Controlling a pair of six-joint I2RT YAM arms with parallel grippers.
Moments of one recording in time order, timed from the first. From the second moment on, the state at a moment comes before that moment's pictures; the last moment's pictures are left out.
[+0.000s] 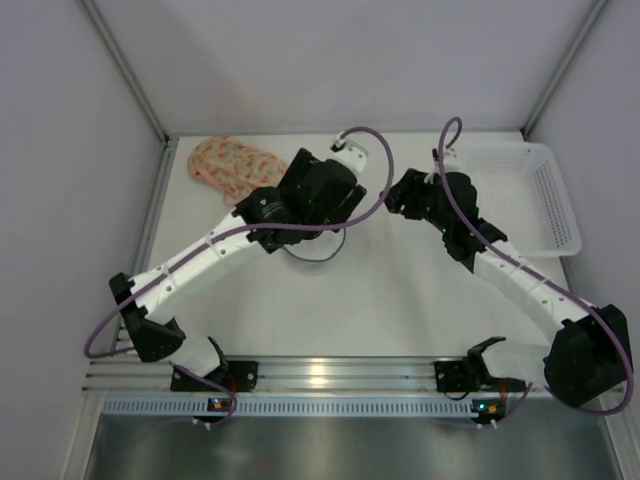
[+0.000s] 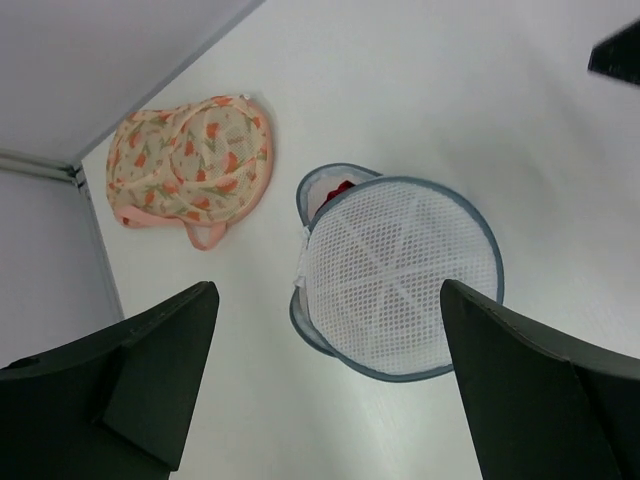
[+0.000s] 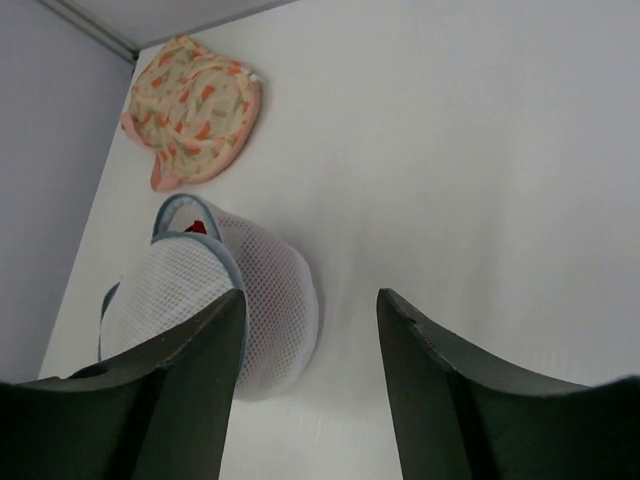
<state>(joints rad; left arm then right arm) -0.99 1.56 1.72 -0.90 -0.68 0.01 0.43 1.20 0.87 0.02 0.00 0.58</state>
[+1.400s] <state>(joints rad) -0.33 1.25 0.91 -0.41 -0.10 -0.61 0.52 1.83 1.46 -0.06 -0.53 0.08</state>
